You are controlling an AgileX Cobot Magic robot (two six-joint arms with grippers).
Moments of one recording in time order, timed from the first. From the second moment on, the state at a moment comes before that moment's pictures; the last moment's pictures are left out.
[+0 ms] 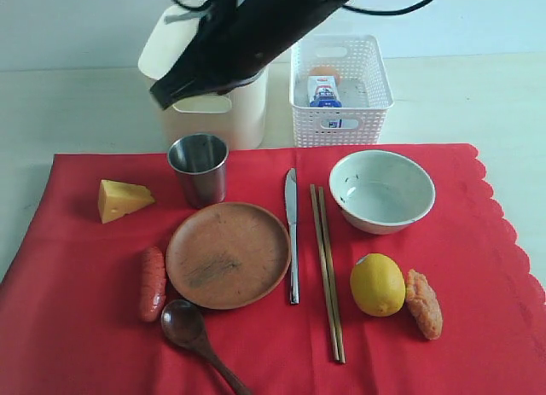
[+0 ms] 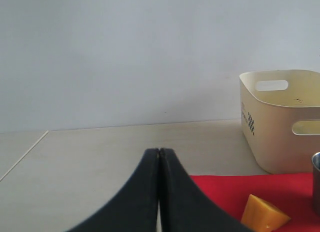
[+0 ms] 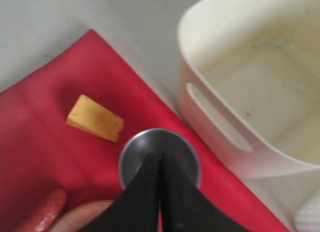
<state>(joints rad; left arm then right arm) 0.02 0.01 0.00 0.10 0.08 -0.01 0.73 1.88 -1.50 0.22 0.53 -0.31</state>
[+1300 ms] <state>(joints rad) 0.02 0.01 0.00 0.10 0.08 -0.01 0.95 2.48 -2.05 -0.02 0.68 -0.16</state>
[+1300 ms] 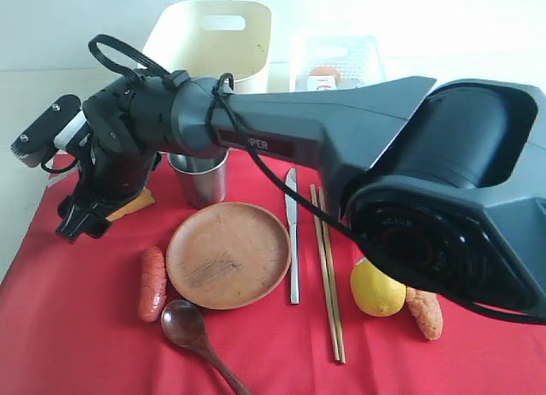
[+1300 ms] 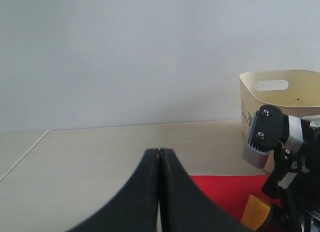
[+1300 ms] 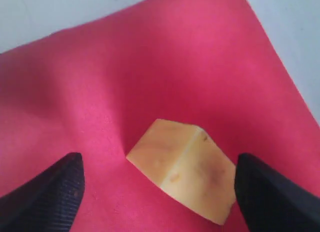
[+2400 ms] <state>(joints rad) 0.02 0.01 0.00 0.10 0.08 -0.01 0.95 2.47 -2.10 -0.03 0.81 -0.24</state>
